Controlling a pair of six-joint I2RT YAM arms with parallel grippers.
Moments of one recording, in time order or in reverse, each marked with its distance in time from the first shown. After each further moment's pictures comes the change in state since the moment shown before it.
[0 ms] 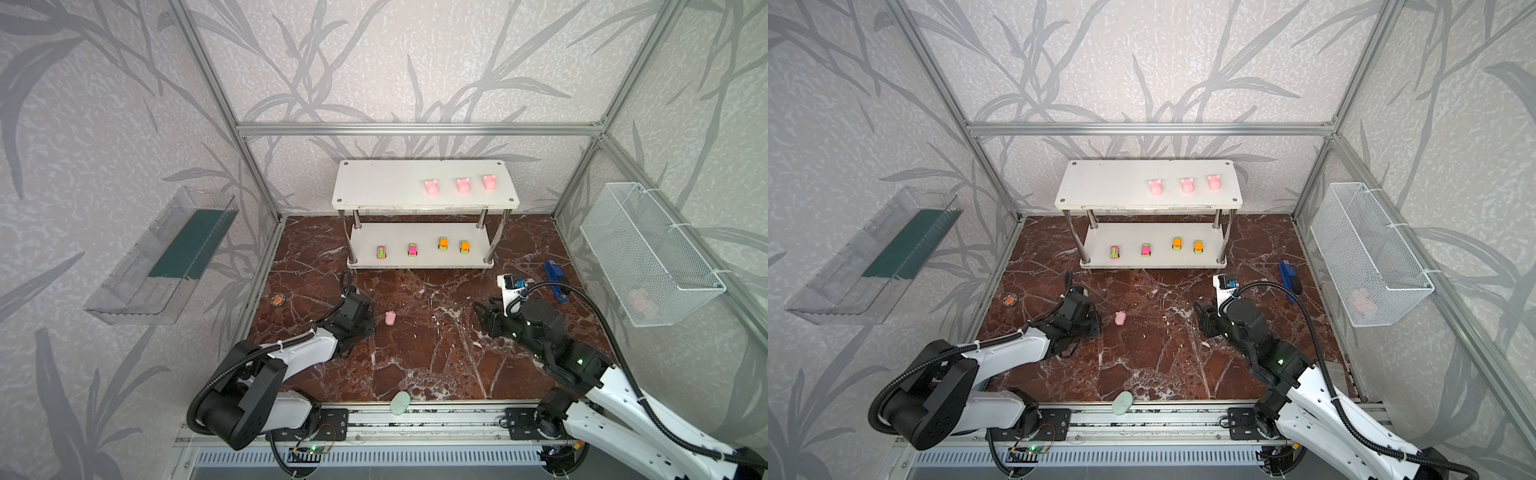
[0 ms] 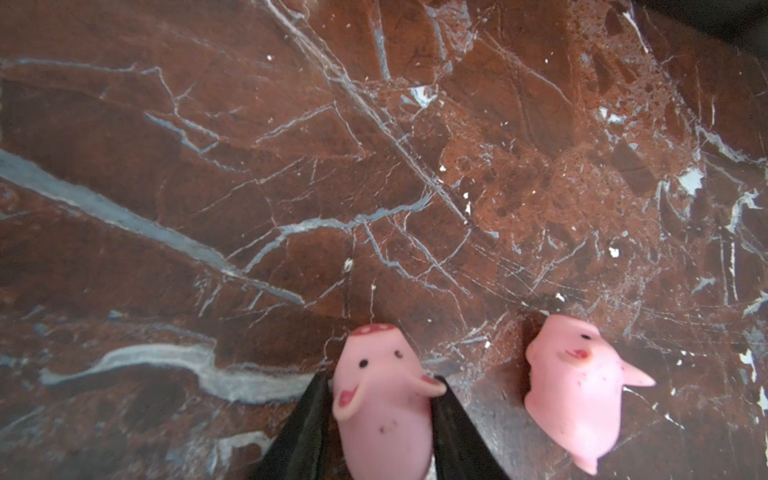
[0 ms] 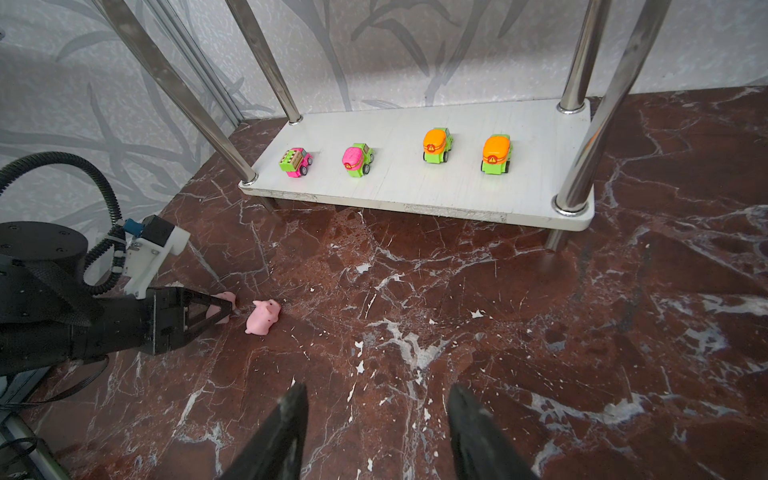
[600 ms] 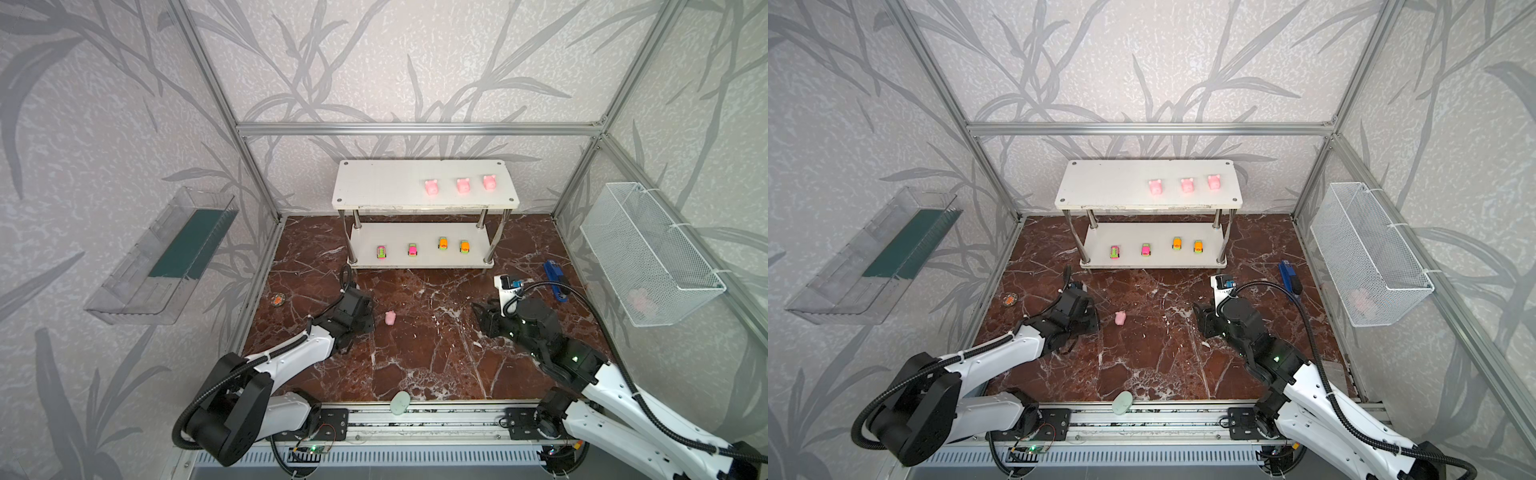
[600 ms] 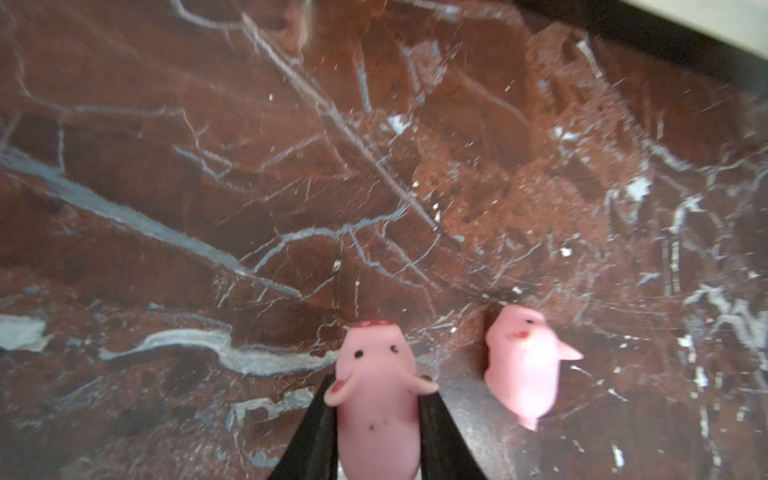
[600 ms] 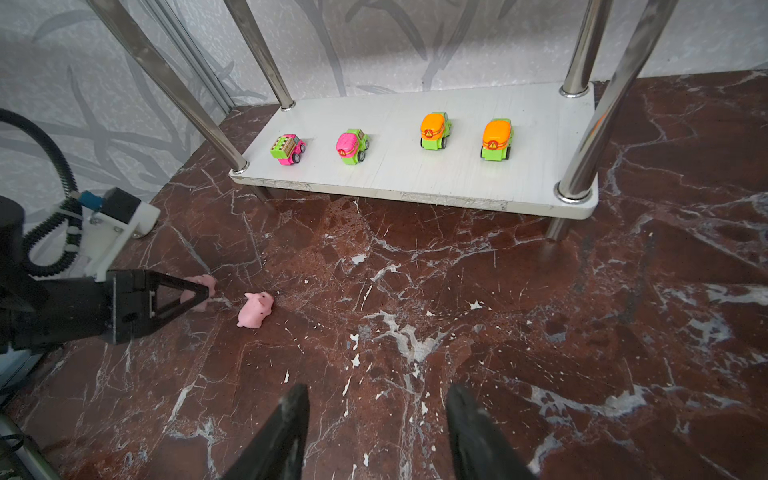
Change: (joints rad) left arm -0.008 -0.109 0.102 -0.187 -0.005 0.011; right arm 0.000 0.034 -0.008 0.008 0.000 0.003
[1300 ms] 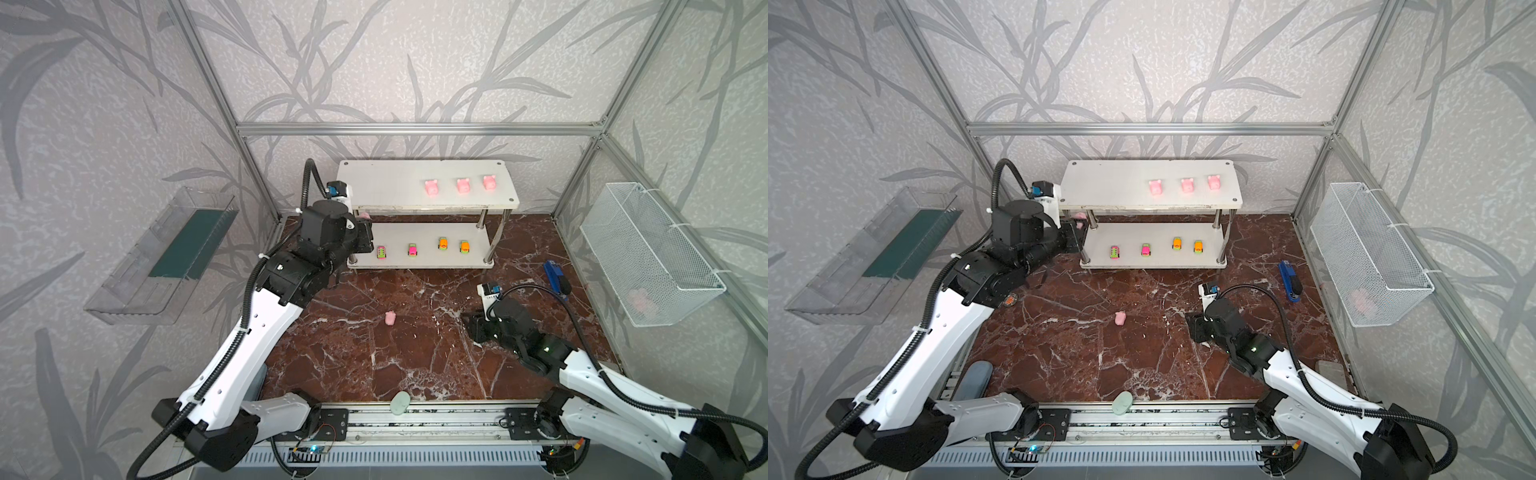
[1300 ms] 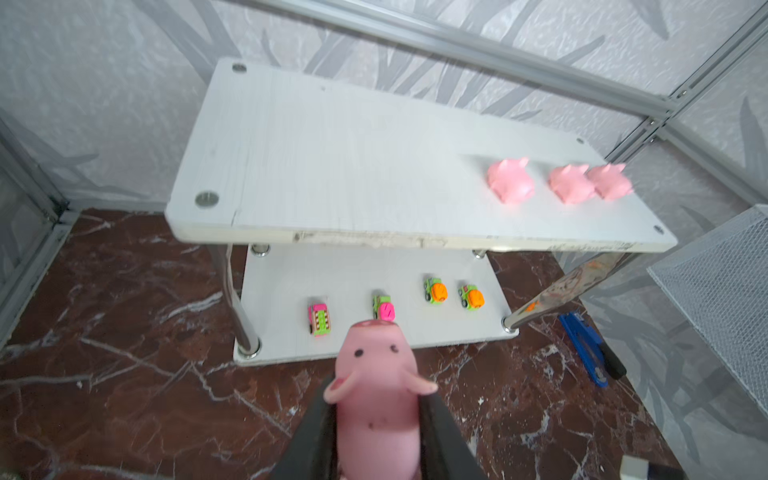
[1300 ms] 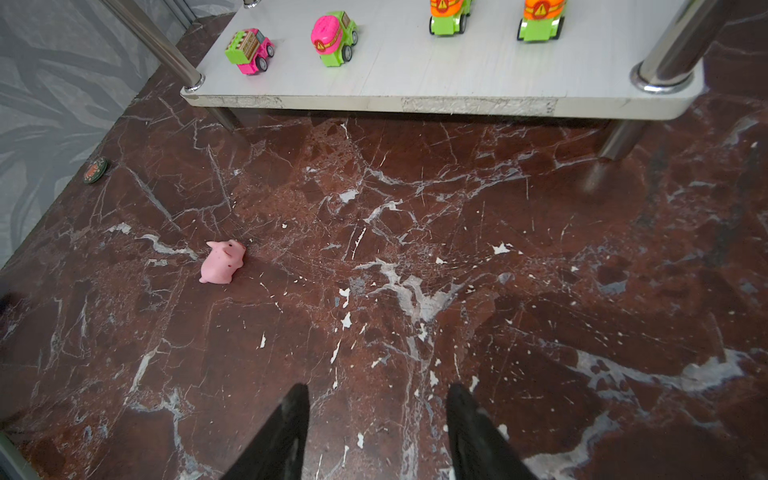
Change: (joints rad) left arm 0.000 0.041 1.067 -0.515 -0.027 0.246; right arm 0.000 0.200 -0.092 0.138 -0.066 0.045
